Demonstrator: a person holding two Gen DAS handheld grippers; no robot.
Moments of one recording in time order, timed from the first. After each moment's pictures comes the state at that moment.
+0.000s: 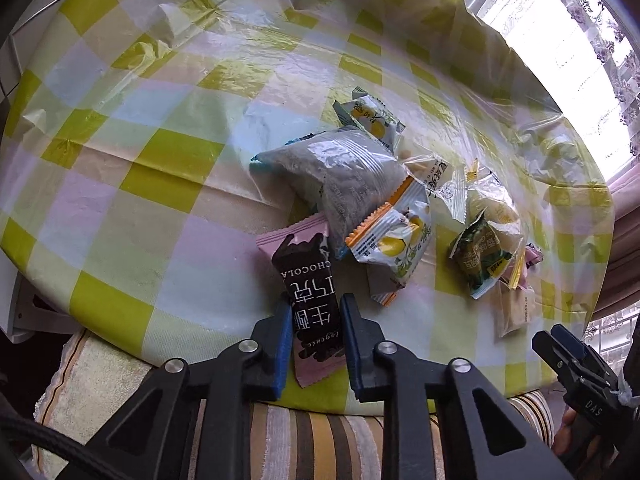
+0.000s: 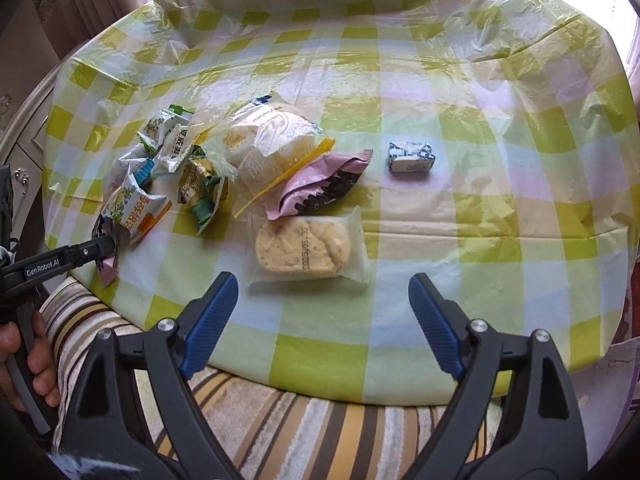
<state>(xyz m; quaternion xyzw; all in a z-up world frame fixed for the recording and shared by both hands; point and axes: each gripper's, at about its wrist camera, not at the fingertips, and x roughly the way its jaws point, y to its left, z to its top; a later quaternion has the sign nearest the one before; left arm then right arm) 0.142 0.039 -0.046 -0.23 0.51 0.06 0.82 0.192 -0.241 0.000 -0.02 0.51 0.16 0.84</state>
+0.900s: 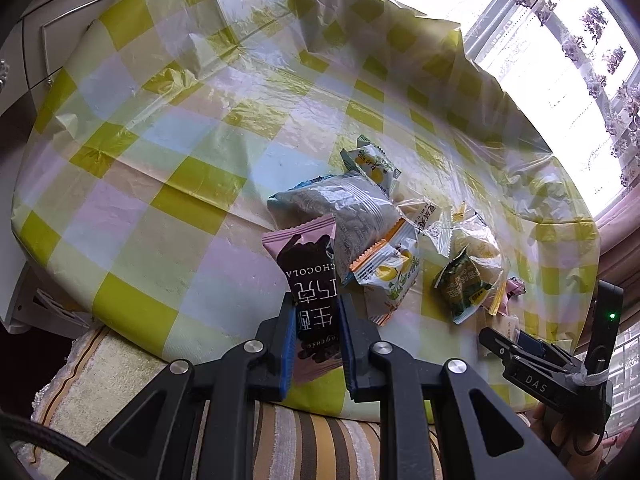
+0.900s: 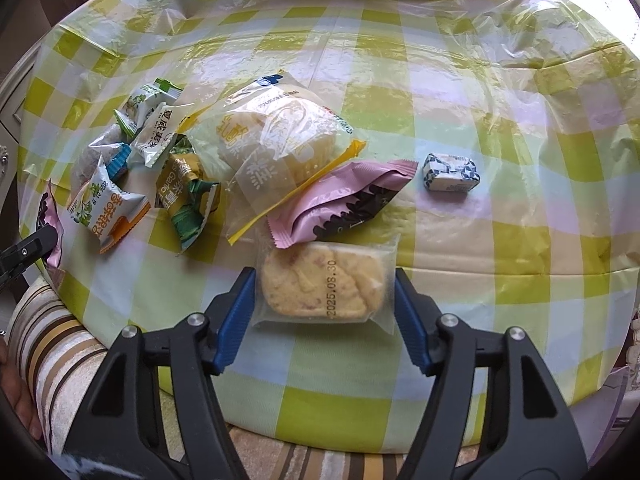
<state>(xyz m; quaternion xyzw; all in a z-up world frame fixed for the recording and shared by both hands) 0.112 0.048 -0.020 -0.26 0.45 0.08 0.85 0.220 -0.206 -0.024 -0.07 0.53 0.16 0.83</state>
